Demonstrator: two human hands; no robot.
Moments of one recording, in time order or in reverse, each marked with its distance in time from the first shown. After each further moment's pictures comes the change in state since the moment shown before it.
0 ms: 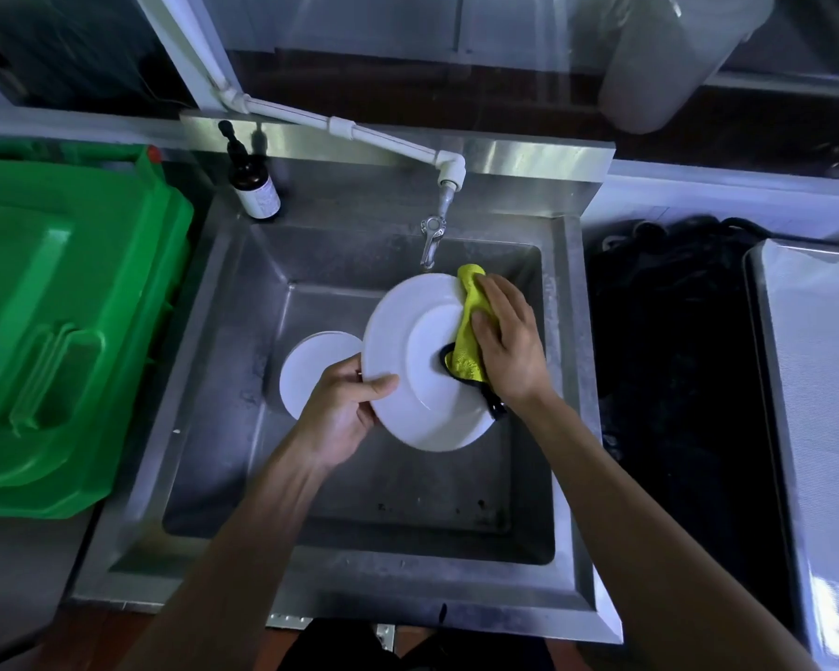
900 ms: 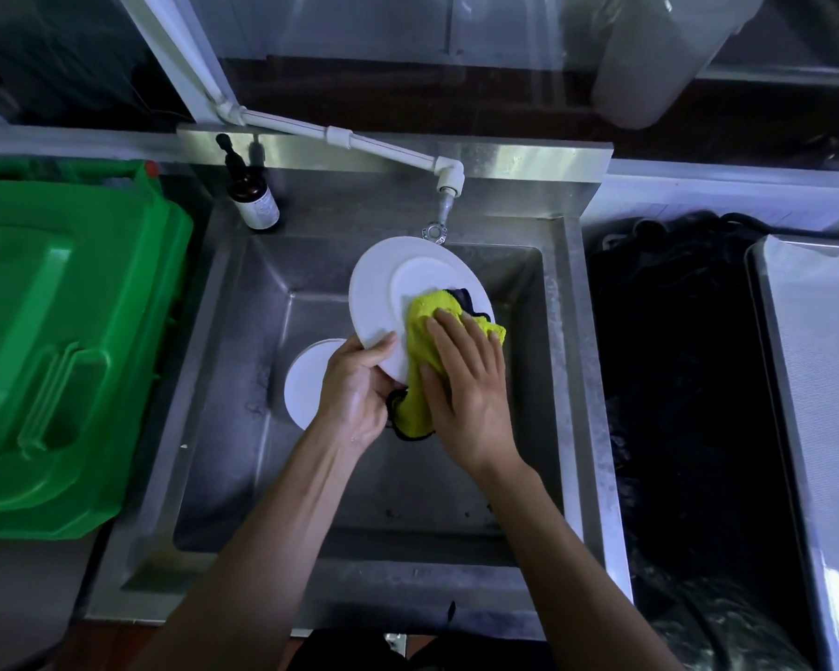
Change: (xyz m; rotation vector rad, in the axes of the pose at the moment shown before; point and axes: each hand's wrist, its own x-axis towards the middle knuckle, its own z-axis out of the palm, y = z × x) left_hand 0.021 0.020 0.027 -0.286 0.148 0.016; right_hand -0.051 -0.045 0.041 -0.170 0.111 -0.222
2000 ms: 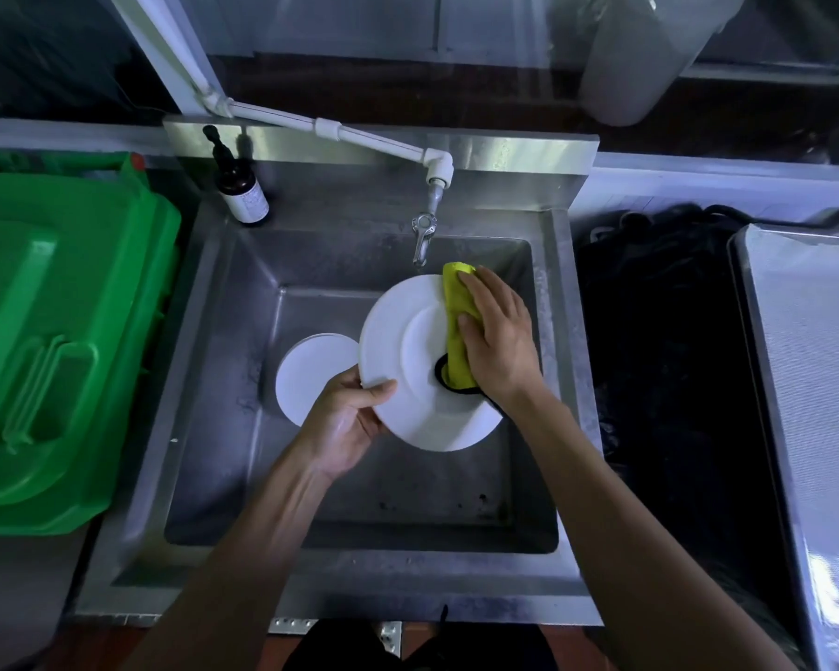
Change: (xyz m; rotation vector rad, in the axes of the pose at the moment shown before) left_hand -0.017 -0.019 -0.045 0.222 -0.209 -0.093; right_hand 0.043 0.037 -0.031 -0.021 -0.129 0.189
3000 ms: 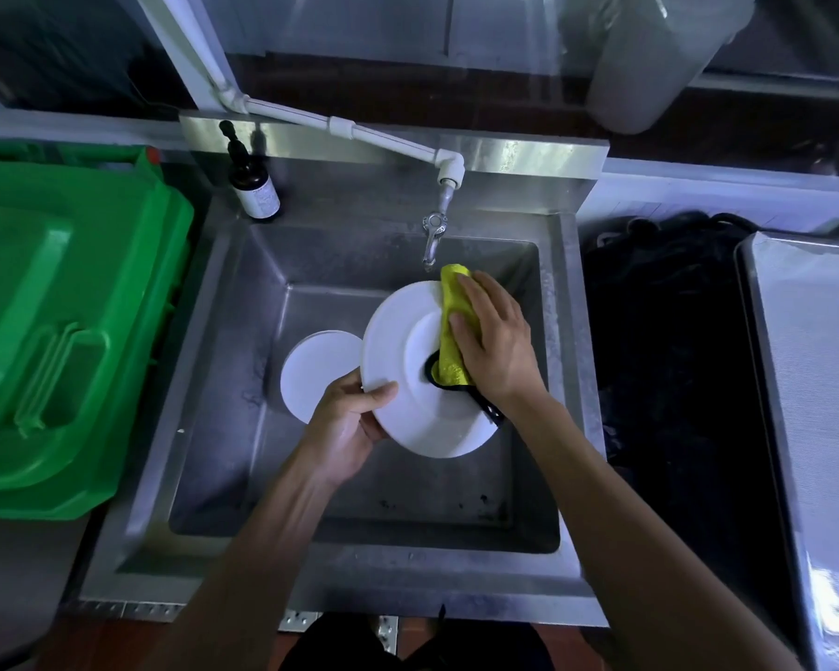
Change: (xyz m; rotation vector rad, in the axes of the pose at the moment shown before) left_hand -0.011 -0.008 -0.006 -0.049 0.049 0.053; right_hand -0.005 -0.005 0.011 -0.017 -0.035 0.002
